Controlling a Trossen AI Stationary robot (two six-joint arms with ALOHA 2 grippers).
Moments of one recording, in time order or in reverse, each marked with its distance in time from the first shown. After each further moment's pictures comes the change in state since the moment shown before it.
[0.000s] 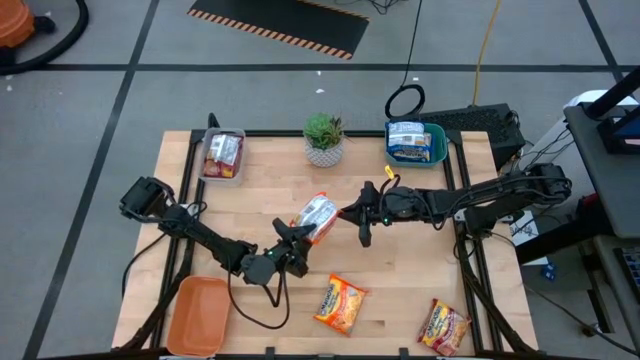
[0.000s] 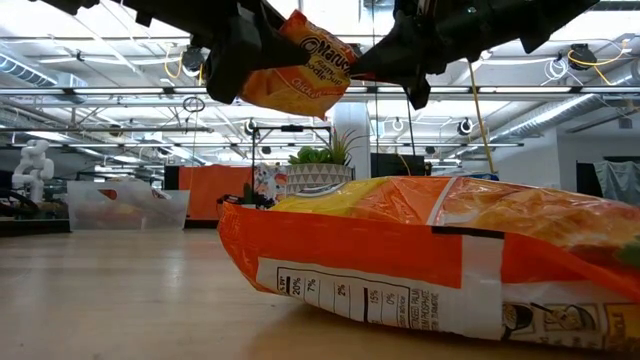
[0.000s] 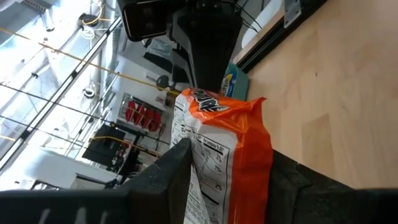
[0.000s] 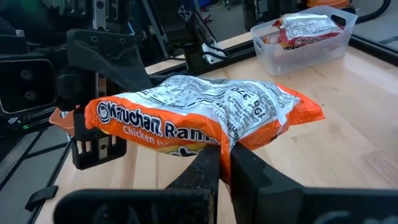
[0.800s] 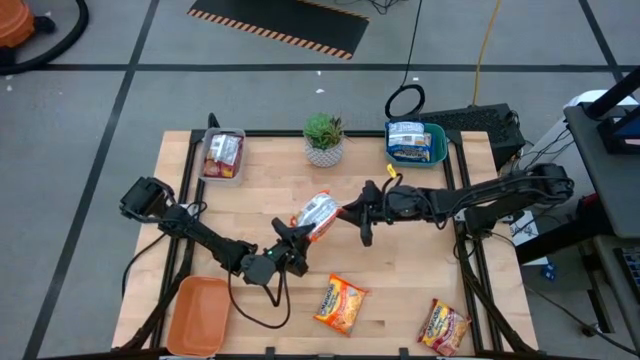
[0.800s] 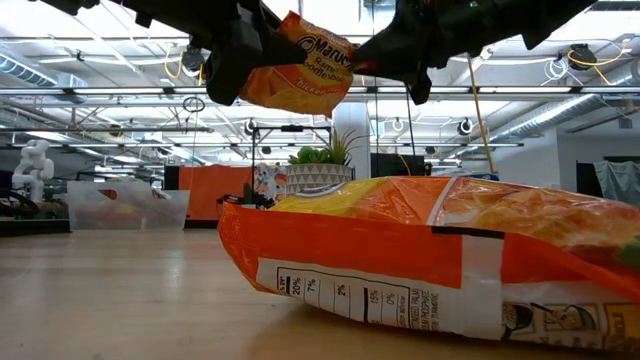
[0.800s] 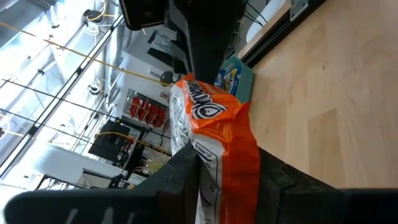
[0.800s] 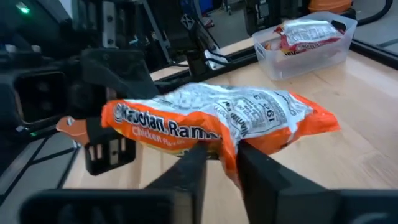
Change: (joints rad) left arm -0.005 0.000 0.000 0.000 -0.027 0.009; right arm 0.000 -0.022 0.001 -0.004 0.001 0.014
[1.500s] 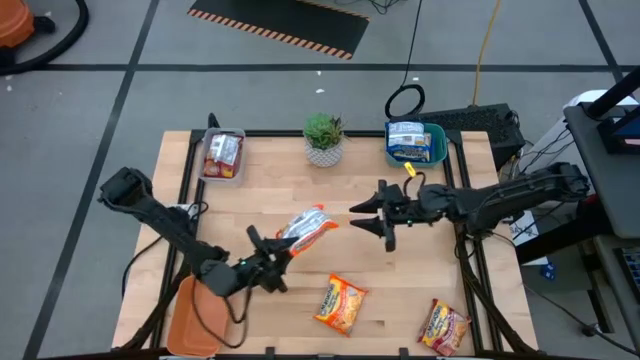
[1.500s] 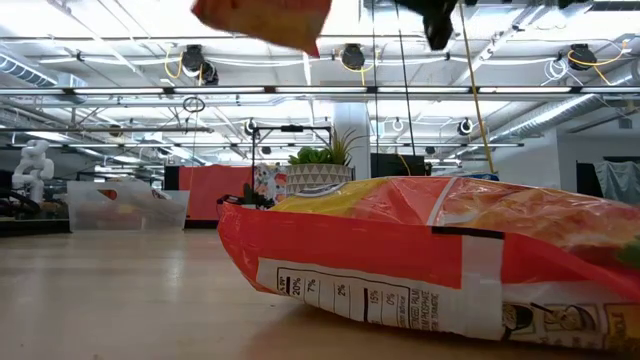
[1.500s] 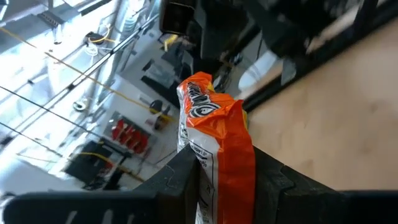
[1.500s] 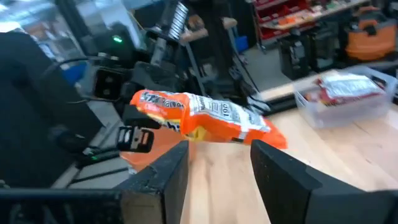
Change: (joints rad) left arm -0.174 -0.194 -0.002 -0.002 -0.049 0.012; right arm 0.094 -0.205 0.001 -0.020 0.000 -0.013
